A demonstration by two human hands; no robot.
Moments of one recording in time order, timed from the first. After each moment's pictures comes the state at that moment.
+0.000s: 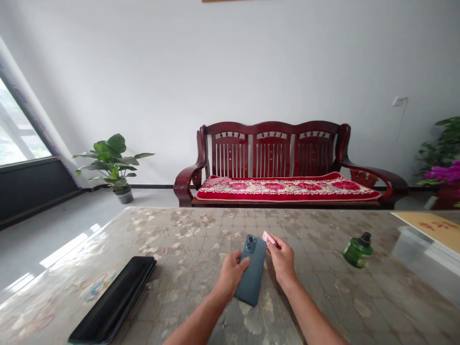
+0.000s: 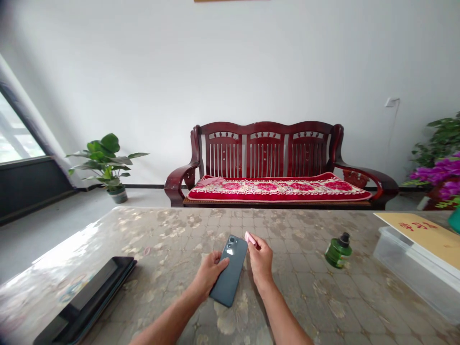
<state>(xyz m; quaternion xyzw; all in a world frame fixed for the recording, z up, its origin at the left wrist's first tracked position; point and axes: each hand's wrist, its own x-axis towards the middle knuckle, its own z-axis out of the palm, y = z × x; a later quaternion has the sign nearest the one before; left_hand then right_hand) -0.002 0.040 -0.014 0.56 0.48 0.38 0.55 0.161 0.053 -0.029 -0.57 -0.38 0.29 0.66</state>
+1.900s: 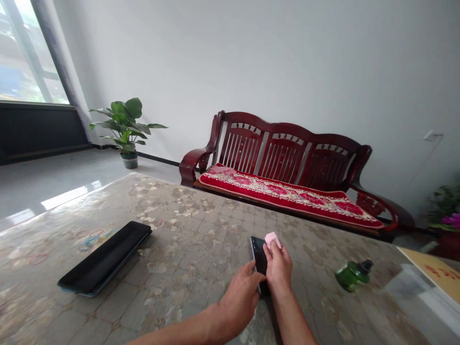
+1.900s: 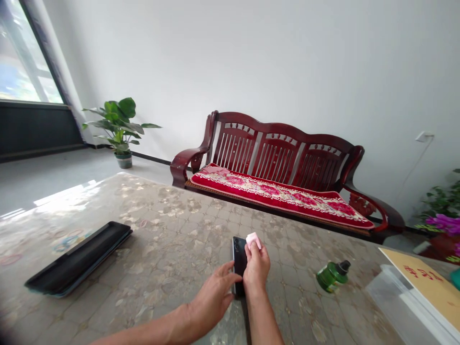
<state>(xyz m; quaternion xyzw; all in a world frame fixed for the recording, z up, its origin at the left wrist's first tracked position) 0.033 -0.022 -0.007 0.79 0.44 0.26 0.33 0.165 0.049 -0.027 -0.49 -0.21 0.38 0.76</state>
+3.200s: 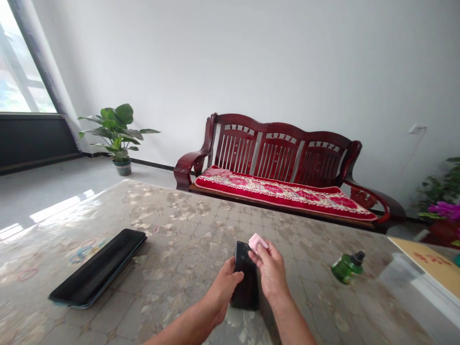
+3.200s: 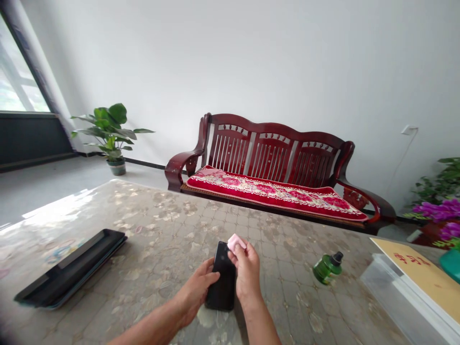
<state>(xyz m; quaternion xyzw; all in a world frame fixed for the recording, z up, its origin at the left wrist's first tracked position) 0.018 -0.015 0.003 0.37 0.41 0.44 0.71 0.142 0.011 0.013 -0.47 -0.29 0.50 0.67</state>
